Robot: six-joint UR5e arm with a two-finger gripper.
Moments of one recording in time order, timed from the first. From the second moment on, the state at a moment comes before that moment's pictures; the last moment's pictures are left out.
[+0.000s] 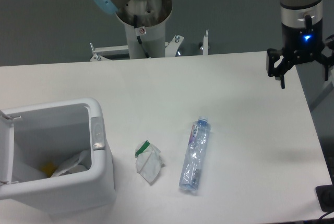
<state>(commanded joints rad) 2.79 -1.80 -1.46 -0.98 1.52 0.81</state>
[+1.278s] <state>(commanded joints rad) 2.50 -1.83 -1.84 -0.90 1.22 0.56</state>
